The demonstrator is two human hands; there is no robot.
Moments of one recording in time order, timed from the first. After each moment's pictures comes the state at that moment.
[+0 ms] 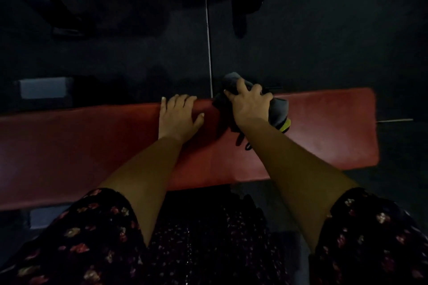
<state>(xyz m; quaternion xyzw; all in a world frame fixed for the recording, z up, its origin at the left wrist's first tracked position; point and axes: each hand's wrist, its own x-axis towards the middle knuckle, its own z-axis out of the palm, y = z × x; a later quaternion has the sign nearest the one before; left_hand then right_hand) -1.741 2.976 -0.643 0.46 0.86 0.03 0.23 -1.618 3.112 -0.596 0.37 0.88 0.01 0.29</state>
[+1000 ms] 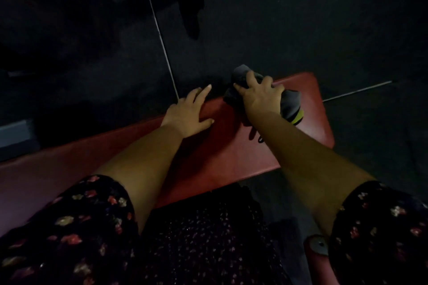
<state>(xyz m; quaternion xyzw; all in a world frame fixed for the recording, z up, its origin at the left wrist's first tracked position) -1.643 3.132 -0.627 0.61 0.72 -0.09 0.32 -1.476 3.239 -0.595 0.45 0.84 0.01 0.31</state>
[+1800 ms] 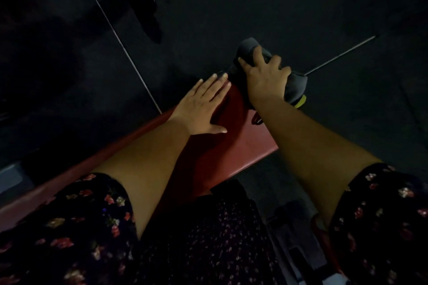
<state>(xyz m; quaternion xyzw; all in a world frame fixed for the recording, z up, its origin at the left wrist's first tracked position) -1.549 3.217 -0.625 0.82 0.52 -0.15 0.21 -1.385 3.302 -0.601 0.59 0.76 -0.03 0.27</state>
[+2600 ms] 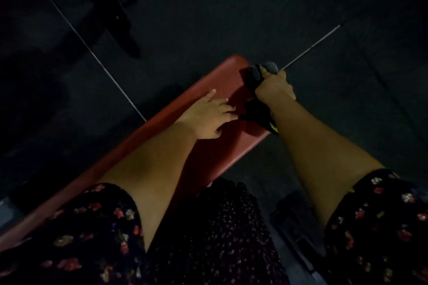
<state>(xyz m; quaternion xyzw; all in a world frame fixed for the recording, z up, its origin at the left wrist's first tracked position) -1.489 3.224 -0.597 0.90 0.33 -0.20 0.19 -1.305 3.287 -0.581 0.79 0.49 -0.33 0.18</state>
